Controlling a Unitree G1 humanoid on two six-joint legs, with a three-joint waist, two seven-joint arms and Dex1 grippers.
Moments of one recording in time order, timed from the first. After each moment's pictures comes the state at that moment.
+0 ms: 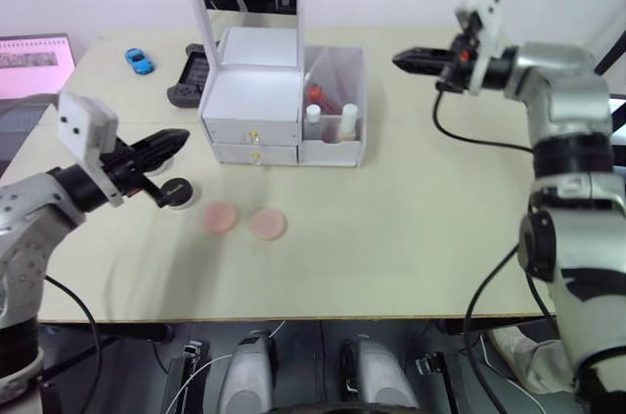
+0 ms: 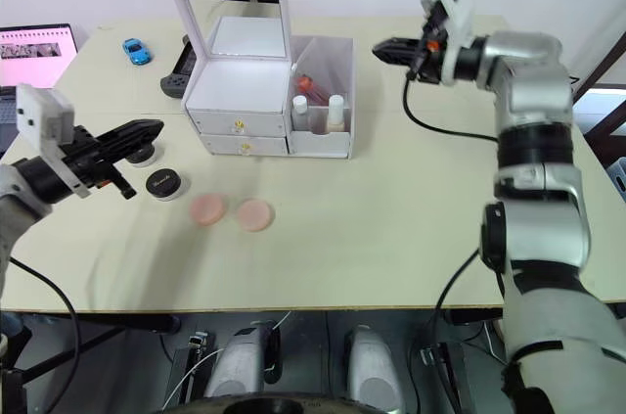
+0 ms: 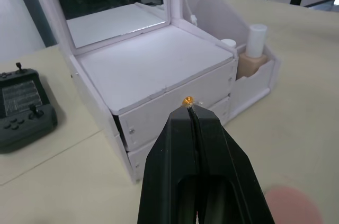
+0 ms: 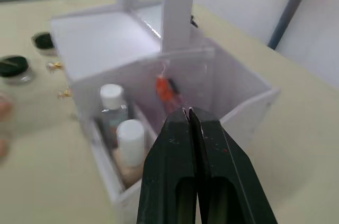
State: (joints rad) left arm -0.17 0.83 0.46 -0.34 -0.69 0.64 -0.77; right arm -1.02 -0.66 -0.11 0.52 0.22 0.45 1.24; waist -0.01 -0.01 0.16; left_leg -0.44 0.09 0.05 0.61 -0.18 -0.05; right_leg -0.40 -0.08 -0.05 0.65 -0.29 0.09
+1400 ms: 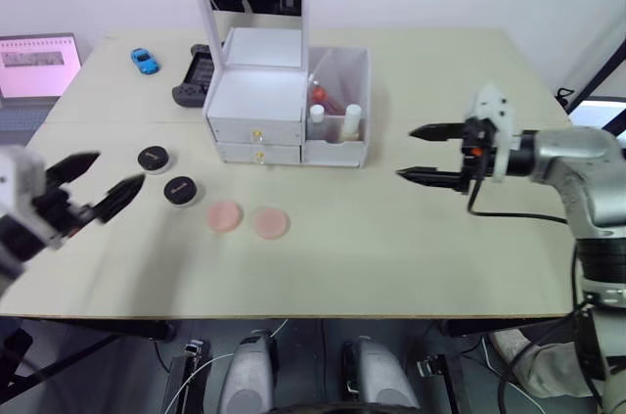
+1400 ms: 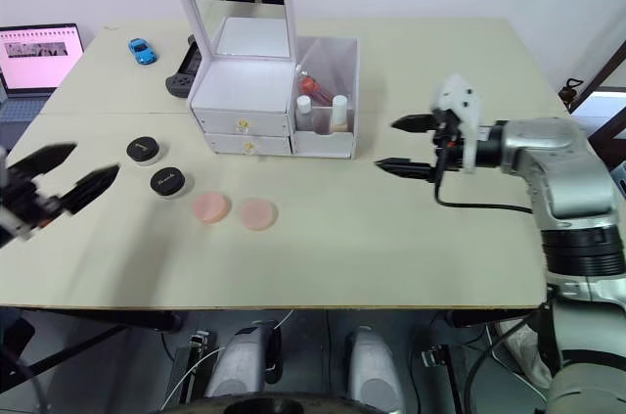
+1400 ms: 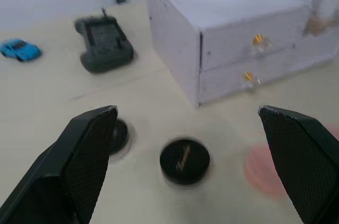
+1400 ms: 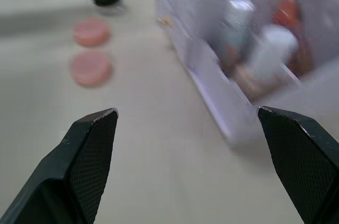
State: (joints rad) left arm 0.00 0.64 0.56 -0.48 -0.65 0.58 -0.54; right arm -0.67 -0.78 0.00 -0.08 0.42 0.61 1.18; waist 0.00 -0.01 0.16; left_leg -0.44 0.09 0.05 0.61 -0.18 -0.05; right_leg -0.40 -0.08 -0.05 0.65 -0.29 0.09
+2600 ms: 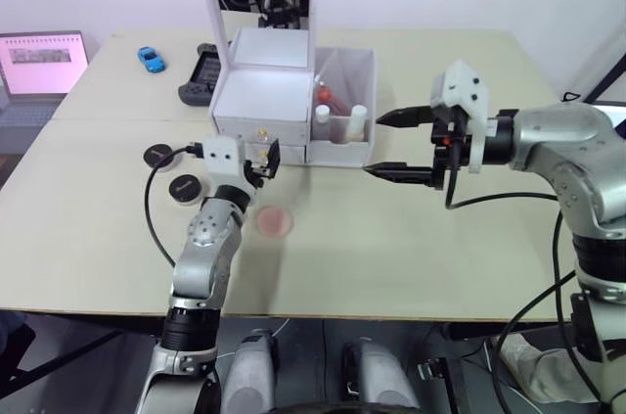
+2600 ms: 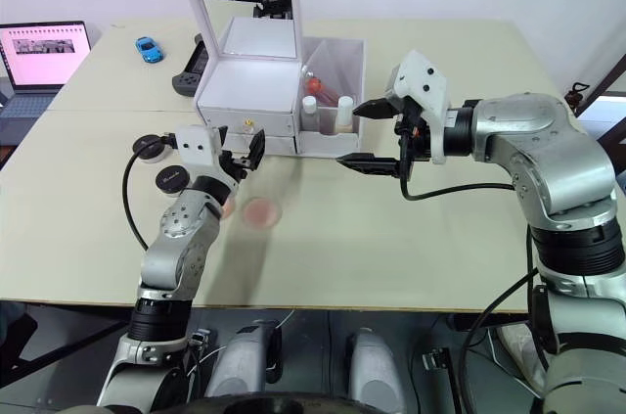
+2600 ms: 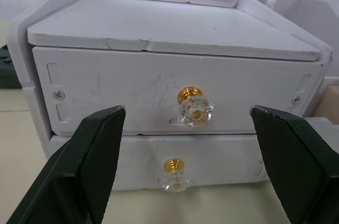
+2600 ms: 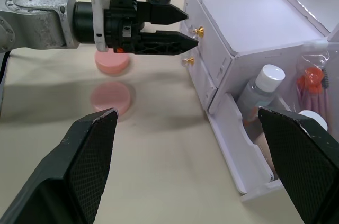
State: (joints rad) left arm -0.32 0.06 0.00 -0.11 -0.18 0.26 -0.09; right arm -0.72 -0.83 0.04 -0.28 0.48 0.80 1.05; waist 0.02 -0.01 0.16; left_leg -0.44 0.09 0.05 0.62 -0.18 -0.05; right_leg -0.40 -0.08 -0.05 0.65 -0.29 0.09
